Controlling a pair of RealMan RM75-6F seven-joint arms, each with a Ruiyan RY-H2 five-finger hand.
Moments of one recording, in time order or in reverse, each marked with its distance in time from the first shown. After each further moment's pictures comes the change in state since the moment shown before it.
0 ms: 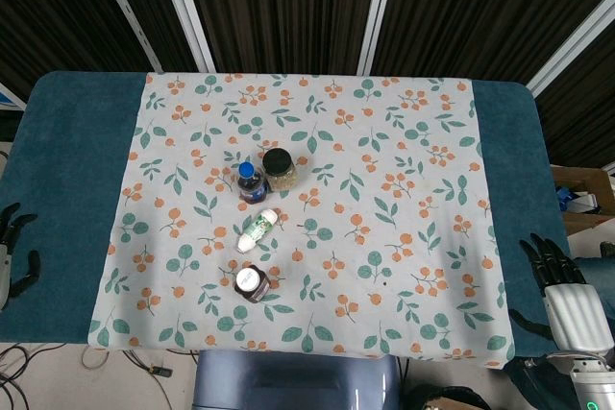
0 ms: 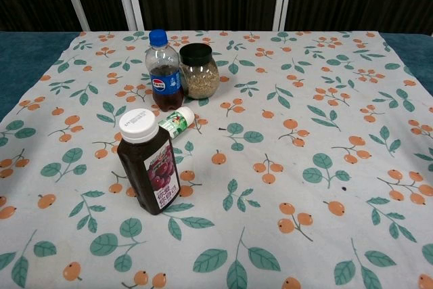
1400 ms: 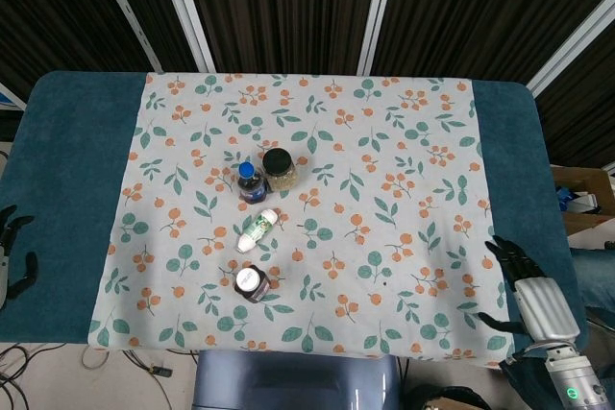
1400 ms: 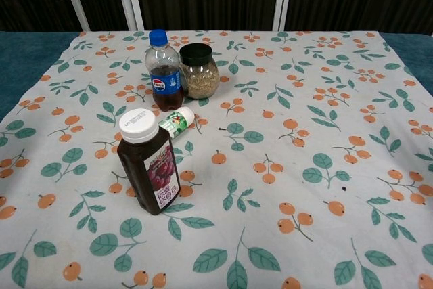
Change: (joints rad) left arm 0.006 0.005 -0.002 -0.015 -0.019 -0.005 0.004; right arm 0.094 0.014 -0.016 -0.044 -0.032 -0.192 0.227
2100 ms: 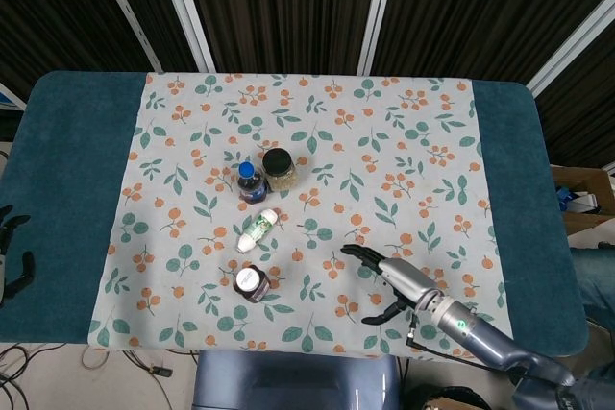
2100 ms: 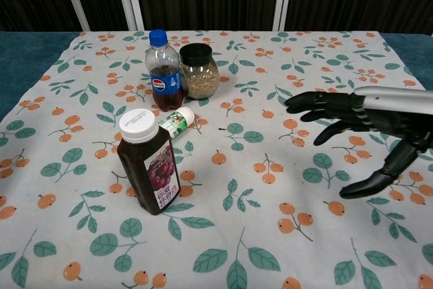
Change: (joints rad) left arm 0.000 0.006 -0.009 -0.008 -0.030 -0.007 0.005; right arm 0.474 -0.172 0.022 0.001 -0.081 -0.485 0.529
